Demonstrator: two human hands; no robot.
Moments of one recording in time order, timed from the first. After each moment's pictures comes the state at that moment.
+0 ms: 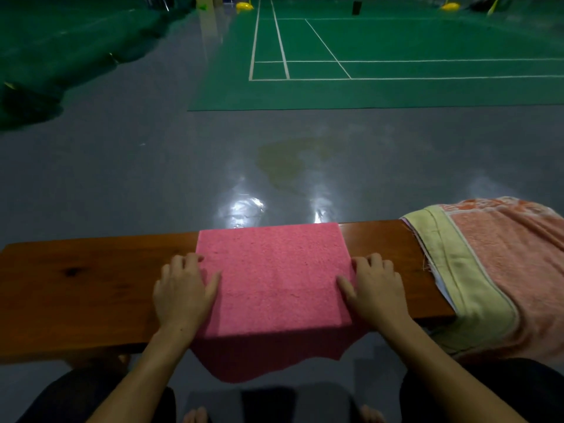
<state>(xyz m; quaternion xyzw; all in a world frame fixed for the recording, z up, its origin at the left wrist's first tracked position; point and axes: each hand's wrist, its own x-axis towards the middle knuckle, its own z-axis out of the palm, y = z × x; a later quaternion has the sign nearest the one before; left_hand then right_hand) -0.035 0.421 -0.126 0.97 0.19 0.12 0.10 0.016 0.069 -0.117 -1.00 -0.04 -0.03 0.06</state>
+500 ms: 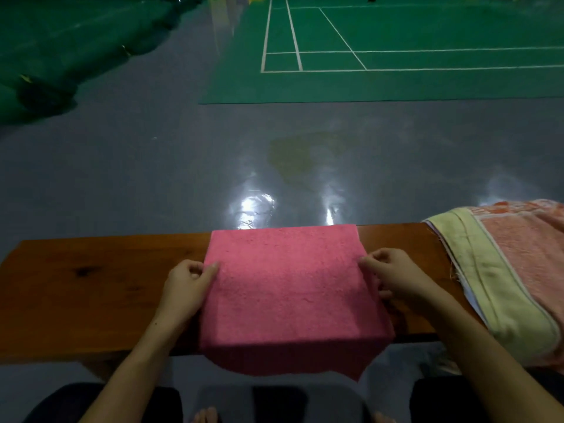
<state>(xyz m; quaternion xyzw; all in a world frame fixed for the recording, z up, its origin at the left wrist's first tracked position) -0.021 0.450 -0.114 0.85 0.27 0.06 0.45 0.064 0.069 -0.088 -0.82 0.08 0.19 0.53</state>
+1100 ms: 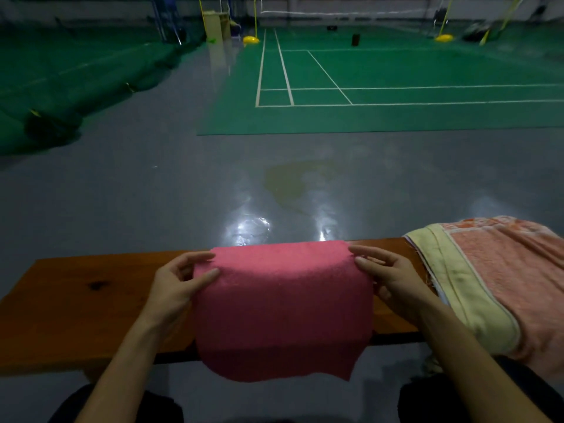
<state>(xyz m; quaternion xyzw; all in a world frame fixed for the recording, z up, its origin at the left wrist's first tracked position) -0.051 0.454 -0.060 0.69 0.12 0.09 0.71 0.028 0.055 -0.049 -0.61 0.02 0.16 0.77</state>
